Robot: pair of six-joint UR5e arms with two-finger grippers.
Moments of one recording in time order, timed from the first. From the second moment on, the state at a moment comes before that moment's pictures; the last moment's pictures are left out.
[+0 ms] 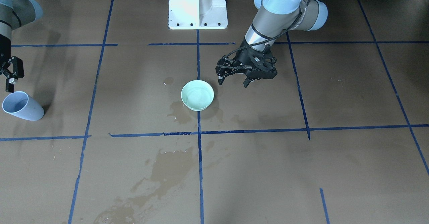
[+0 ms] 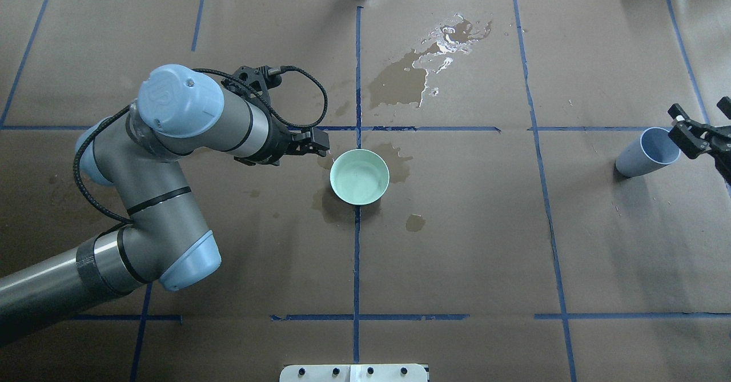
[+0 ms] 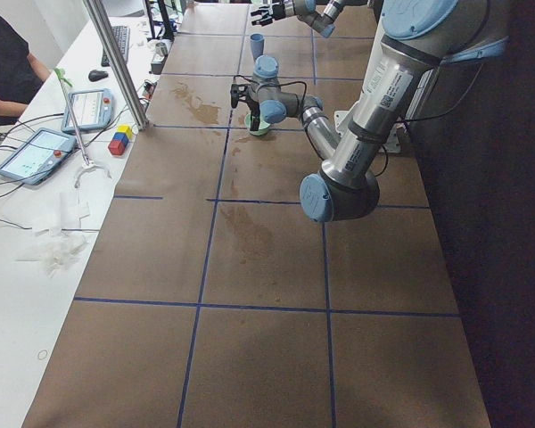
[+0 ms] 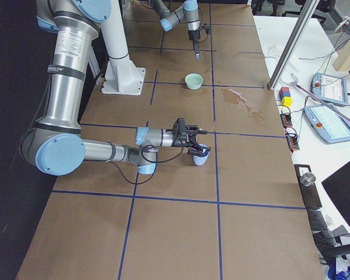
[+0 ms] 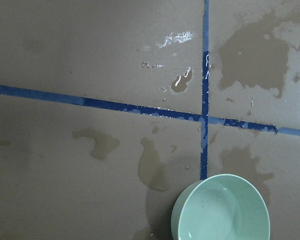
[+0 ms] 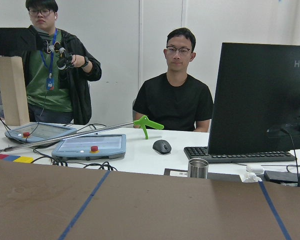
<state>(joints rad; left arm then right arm) -0.60 -2.16 -1.72 -1.91 -1.90 -1.37 0.75 -1.79 1.52 0.13 1.03 0.80</state>
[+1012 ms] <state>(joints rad) -0.55 -2.32 -1.50 -1.79 -1.90 -1.40 1.49 -1.68 1.55 -0.44 2.14 0.41</state>
